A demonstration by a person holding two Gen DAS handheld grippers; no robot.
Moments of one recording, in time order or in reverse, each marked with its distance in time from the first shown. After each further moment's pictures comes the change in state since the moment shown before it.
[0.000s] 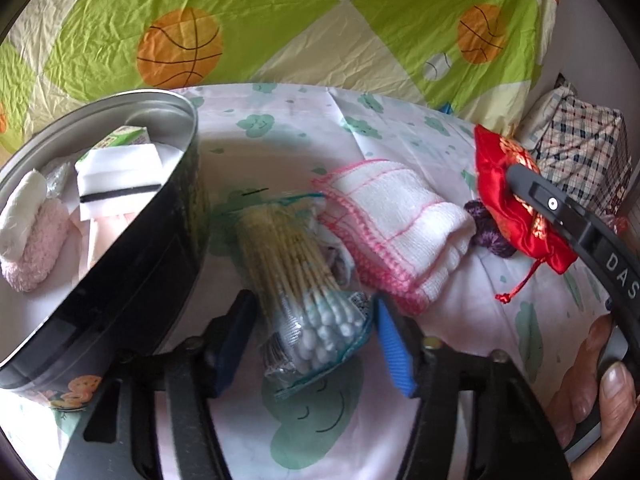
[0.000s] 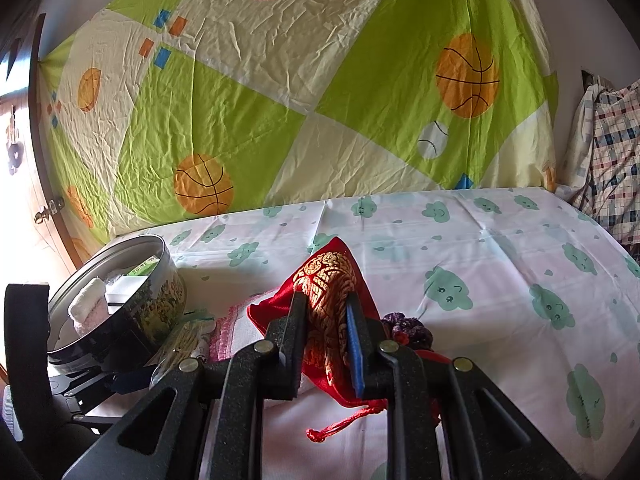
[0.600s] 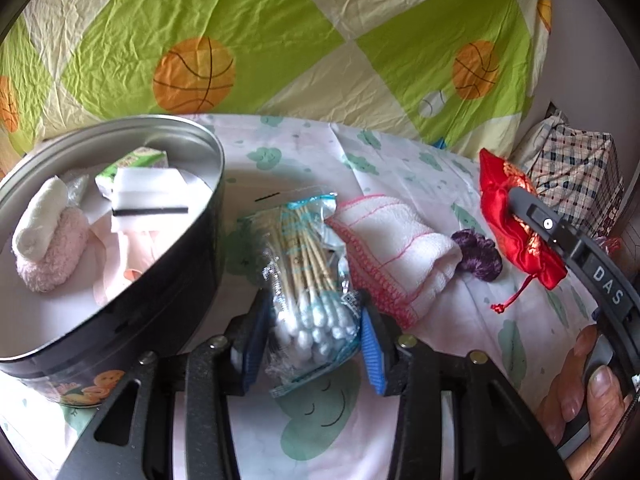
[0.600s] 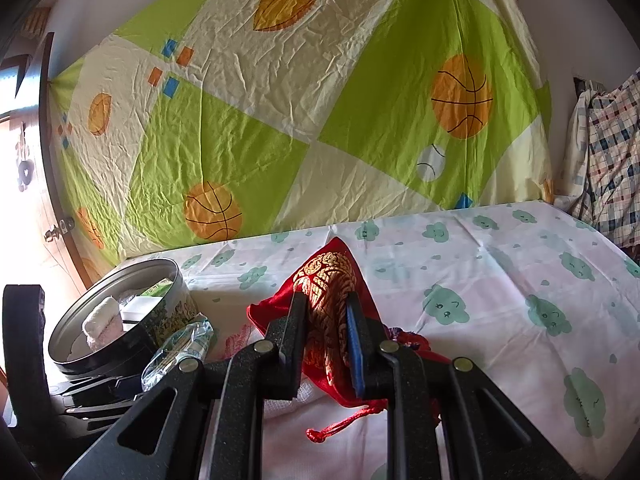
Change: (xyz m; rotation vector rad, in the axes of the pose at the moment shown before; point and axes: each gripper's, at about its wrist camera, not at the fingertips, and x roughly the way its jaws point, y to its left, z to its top) left arm -0.024 0.005 -0.006 -0.013 -0.132 -0.015; right arm -0.019 -0.004 -0.002 0.029 -0.099 0.034
